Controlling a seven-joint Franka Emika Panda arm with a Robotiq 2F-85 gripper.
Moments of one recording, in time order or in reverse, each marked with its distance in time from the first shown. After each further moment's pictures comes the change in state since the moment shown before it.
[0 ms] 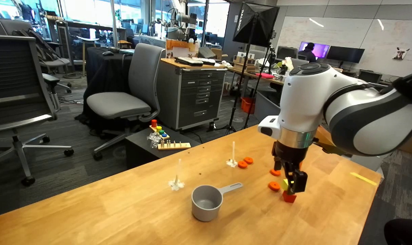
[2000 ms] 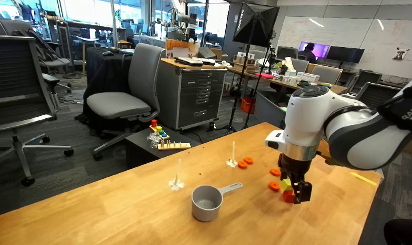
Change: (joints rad) arm -0.048 0.099 -0.042 -0.007 -0.008 0.086 -0.049
